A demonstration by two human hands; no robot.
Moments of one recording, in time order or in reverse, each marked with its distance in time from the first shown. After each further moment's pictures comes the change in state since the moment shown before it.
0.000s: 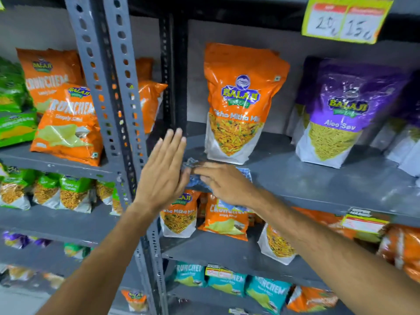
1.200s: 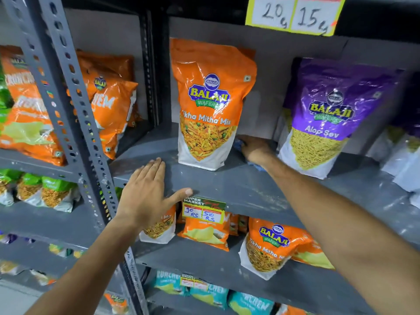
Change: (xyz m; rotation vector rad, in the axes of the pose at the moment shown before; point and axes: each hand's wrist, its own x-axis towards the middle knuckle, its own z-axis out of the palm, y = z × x) left_hand 0.015 0.069 0.015 0.081 -0.574 -0.401; right_hand 0.014 0.208 -0.078 -0.090 0.030 0.622
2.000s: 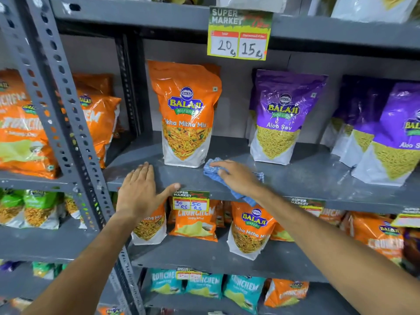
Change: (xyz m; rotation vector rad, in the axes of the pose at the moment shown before) left_hand -0.003 0.000 -0.005 -0.050 -0.010 0.008; right_hand -0.153 -0.026 -0.002 0.101 0.016 -0.155
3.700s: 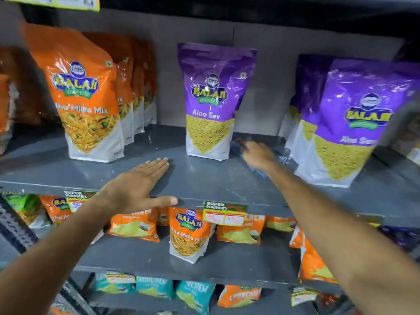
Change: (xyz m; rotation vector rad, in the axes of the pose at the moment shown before) left_hand 0.045 0.209 0.029 -0.018 -0.239 0.456; right_hand -0.007 0.262 -0.136 -0.186 0.019 0.329
